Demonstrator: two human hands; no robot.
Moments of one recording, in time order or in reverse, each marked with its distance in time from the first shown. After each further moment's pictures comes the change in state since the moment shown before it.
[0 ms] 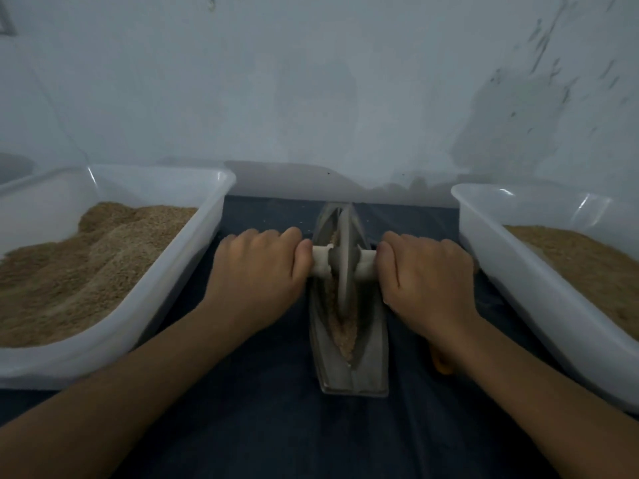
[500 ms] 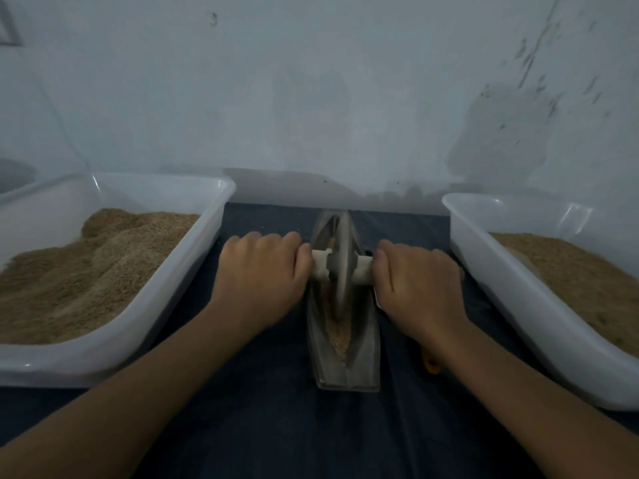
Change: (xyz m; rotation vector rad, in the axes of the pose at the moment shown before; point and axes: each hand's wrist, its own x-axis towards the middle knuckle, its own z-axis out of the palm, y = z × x) left_hand 0.003 0.004 -0.003 0.010 -0.013 -0.032; right_hand -0.002 0.001 -0.001 -0.038 -0.088 0.037
